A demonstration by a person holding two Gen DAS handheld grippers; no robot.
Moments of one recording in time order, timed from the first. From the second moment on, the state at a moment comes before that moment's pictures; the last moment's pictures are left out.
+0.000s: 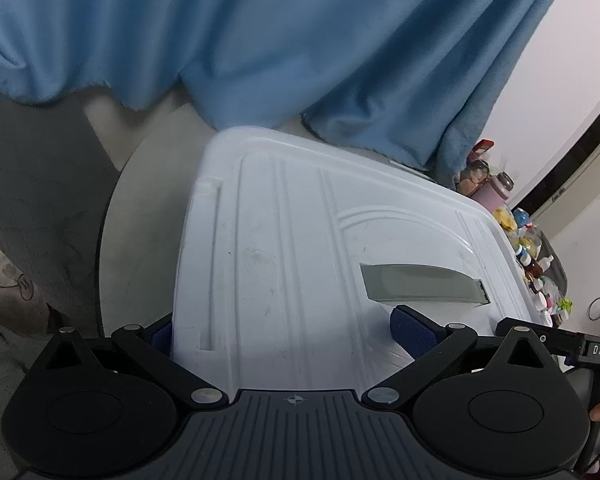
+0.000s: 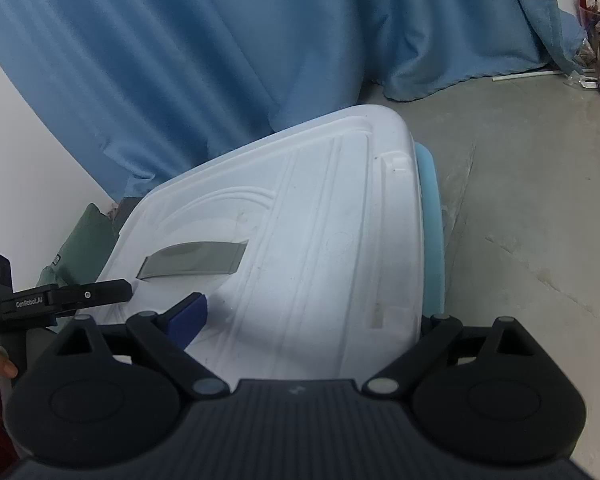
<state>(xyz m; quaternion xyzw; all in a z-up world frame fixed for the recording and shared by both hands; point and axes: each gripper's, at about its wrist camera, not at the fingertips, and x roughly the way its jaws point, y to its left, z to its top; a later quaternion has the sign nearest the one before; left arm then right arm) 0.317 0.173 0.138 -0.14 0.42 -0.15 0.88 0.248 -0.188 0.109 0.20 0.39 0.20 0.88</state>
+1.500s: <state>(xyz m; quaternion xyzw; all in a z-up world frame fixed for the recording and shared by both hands) 0.355 0.173 0.142 0.01 0.46 -0.07 0.88 0.276 -0.169 0.123 0.05 0.42 0.07 0.90</state>
